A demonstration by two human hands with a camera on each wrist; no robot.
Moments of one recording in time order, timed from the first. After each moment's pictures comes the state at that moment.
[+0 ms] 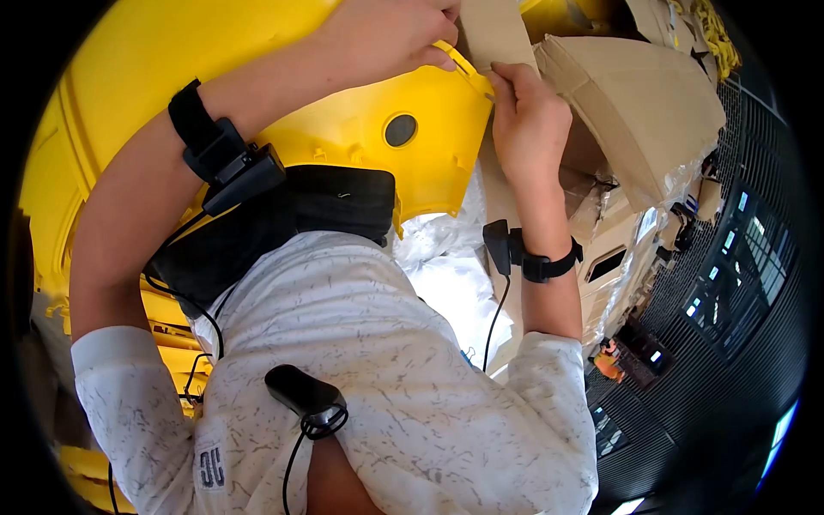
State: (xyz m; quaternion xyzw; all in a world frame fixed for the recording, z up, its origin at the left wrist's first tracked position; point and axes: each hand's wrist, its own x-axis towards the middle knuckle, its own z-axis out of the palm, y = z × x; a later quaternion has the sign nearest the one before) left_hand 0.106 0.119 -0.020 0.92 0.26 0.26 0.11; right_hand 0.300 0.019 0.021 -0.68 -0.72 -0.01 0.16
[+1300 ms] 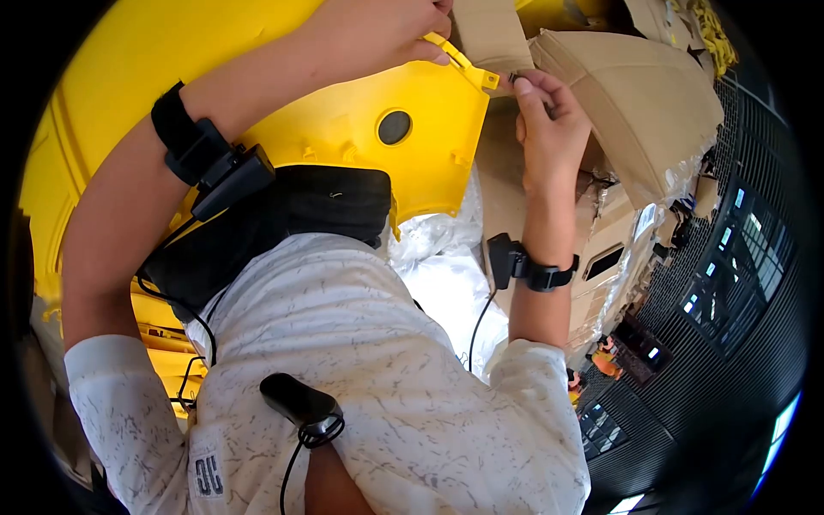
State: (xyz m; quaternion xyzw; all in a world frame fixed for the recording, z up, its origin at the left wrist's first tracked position) left_hand 0.107 0.121 -0.030 0.90 0.24 0.33 0.12; right_hand 0.326 0.006 0.023 -0.73 -0.46 0.31 0.39
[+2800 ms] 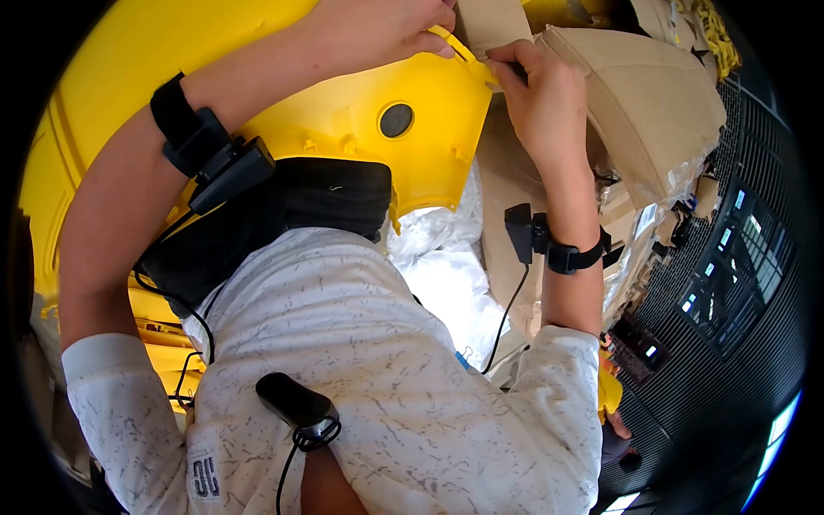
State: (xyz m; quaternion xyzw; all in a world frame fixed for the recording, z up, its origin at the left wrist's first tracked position) left_hand 0.107 0.118 -0.027 0.91 0.26 0.31 0.11; right_hand 0.310 0.040 0.043 -0.65 -0.75 0.07 0.06
